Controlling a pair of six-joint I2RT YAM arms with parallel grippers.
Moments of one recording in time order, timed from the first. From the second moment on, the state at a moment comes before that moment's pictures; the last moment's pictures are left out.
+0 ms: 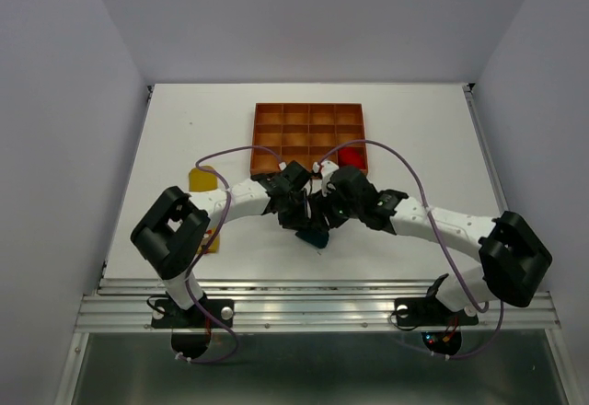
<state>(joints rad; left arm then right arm) -0.80 1.68 1.01 -0.46 0.08 -0.81 0.83 1.42 0.86 -0.20 -0.15 0.23</state>
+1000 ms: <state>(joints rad) -0.81 1.70 1.03 -0.48 0.09 -0.81 0.97 1.19 0.67 -0.13 -0.03 0.20</state>
